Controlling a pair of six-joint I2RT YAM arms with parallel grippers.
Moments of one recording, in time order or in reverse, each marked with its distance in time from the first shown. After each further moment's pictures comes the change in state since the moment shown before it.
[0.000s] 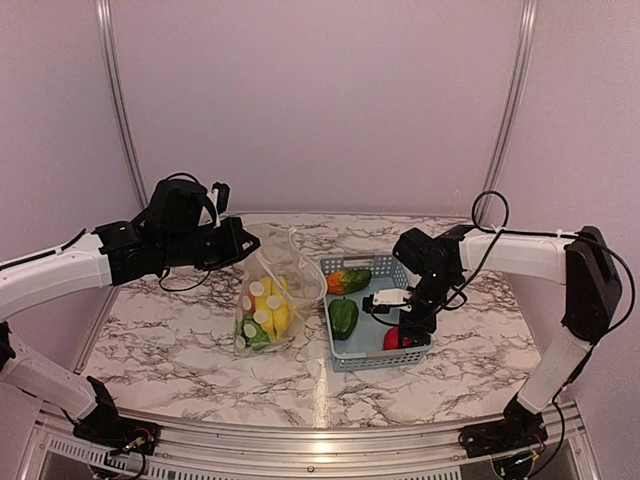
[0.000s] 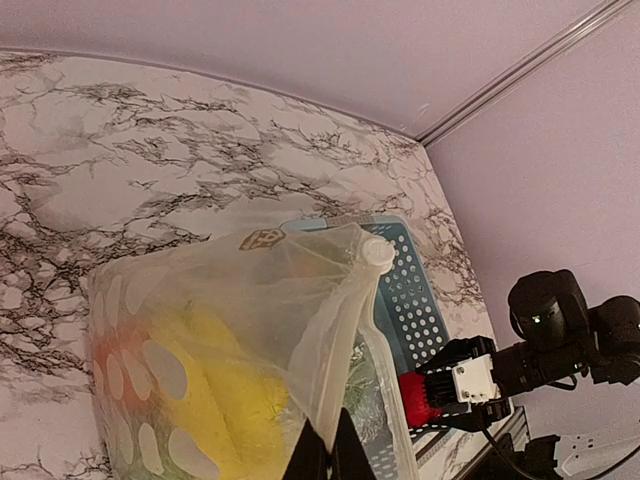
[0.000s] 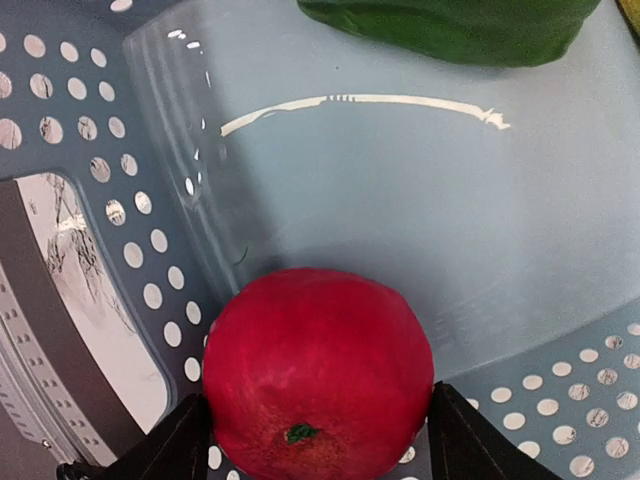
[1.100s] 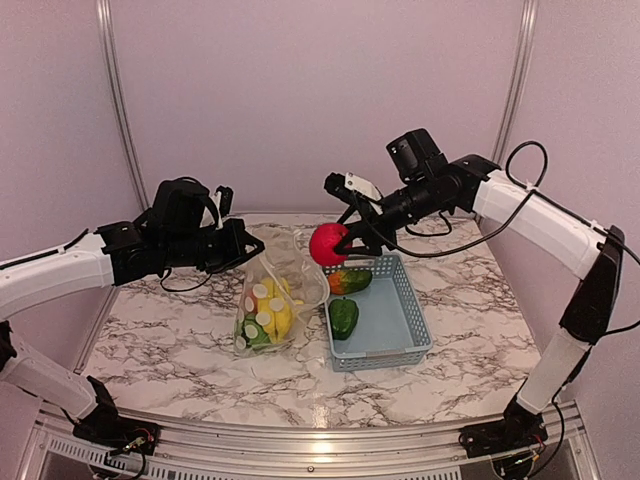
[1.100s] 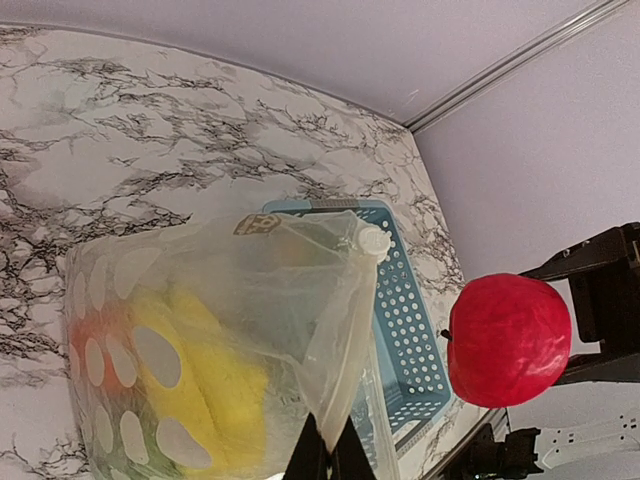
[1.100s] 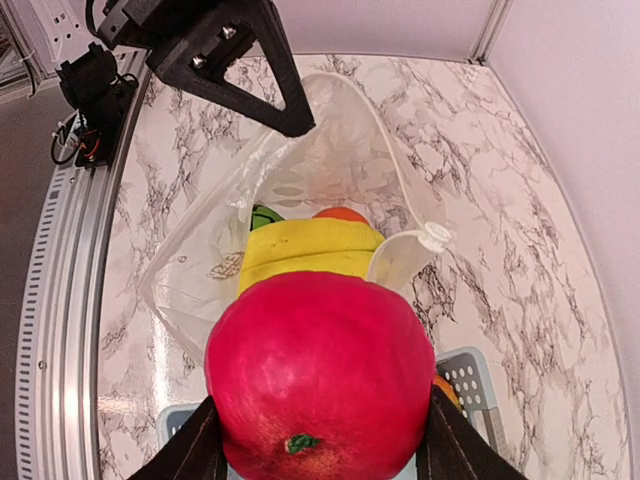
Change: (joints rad) left arm 0.000 0.011 0.000 0.005 0.060 -0.043; right arm 0.058 0.014 0.533 0.124 -0.348 0.097
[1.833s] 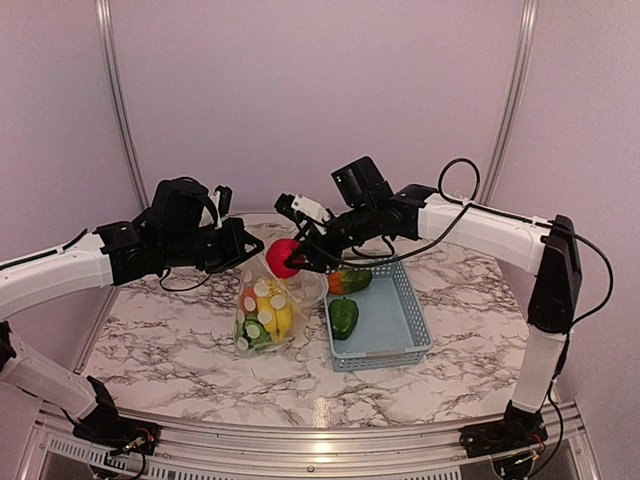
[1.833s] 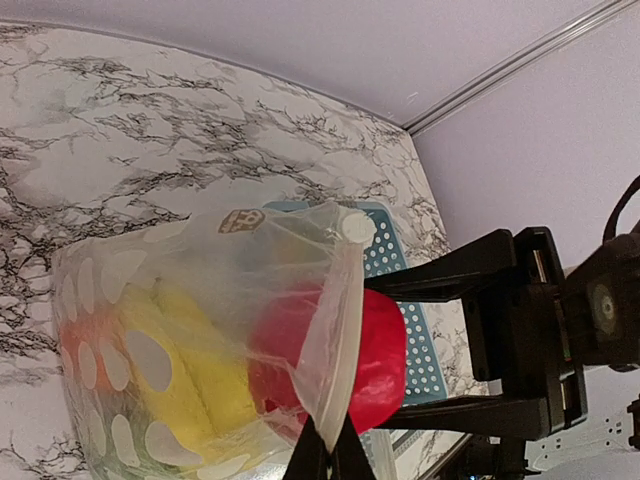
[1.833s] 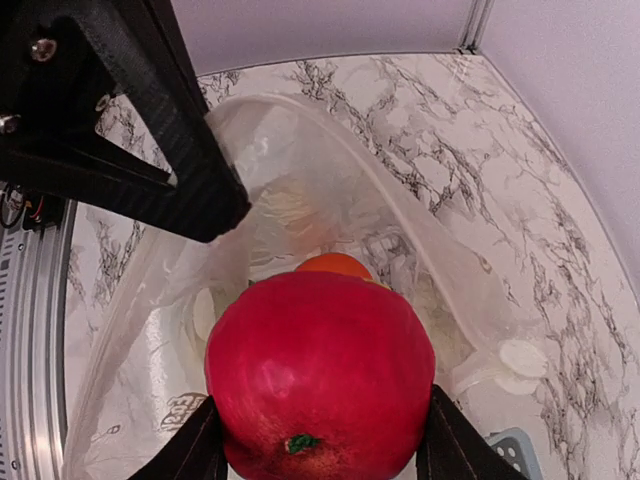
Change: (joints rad) left arm -0.001 -0.004 0.000 0.000 0.000 -0.013; right arm 0.142 0.187 -0.003 0.341 0.105 0.238
